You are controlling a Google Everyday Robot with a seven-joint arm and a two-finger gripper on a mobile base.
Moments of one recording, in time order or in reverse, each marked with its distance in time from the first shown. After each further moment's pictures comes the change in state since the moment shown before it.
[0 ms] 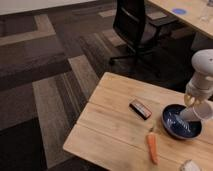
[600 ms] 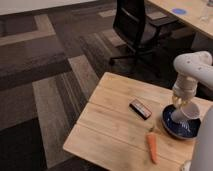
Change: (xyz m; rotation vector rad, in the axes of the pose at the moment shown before) arm 0.022 0.048 0.027 0.025 0.026 -0.102
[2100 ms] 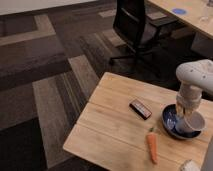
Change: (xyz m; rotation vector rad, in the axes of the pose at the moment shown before) arm 0.027 -0.049 0.008 0.058 0.029 0.116
